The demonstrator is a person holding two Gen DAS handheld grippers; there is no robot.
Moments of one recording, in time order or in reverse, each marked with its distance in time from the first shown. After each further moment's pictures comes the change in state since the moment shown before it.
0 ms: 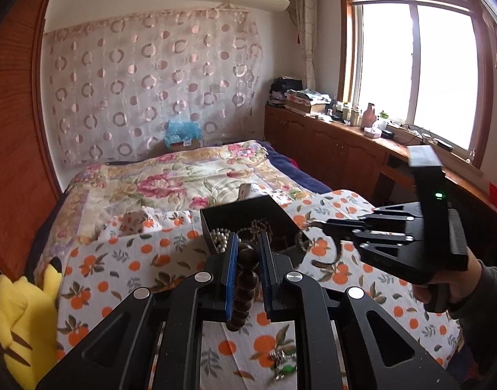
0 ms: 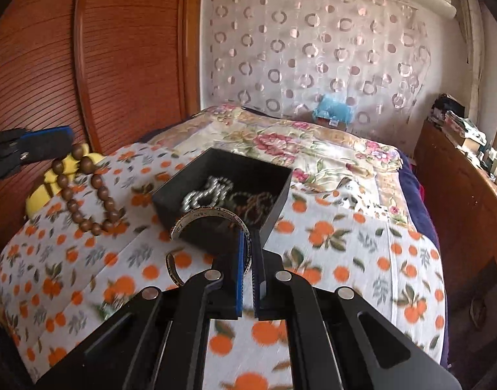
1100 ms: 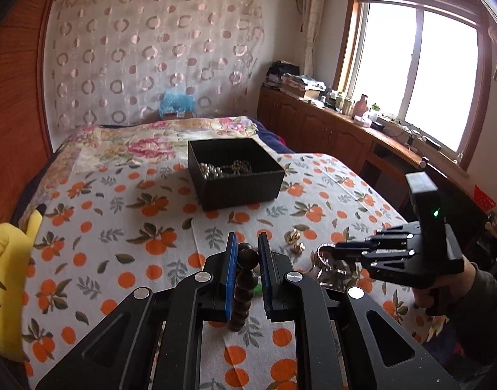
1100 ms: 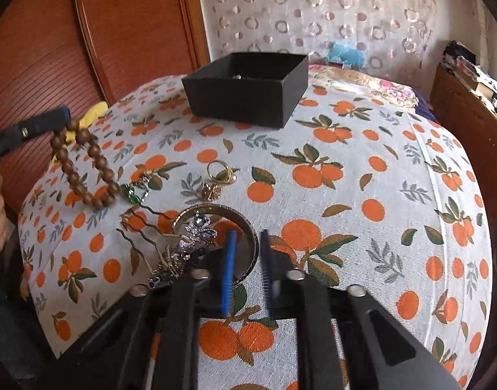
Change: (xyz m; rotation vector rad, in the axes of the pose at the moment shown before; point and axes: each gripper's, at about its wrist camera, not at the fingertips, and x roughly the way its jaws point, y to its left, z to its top) left arm -0.038 -0.014 -0.082 -0.096 0.074 -0.068; right arm -0.025 0.017 -0.121 0.064 0.208 0.106
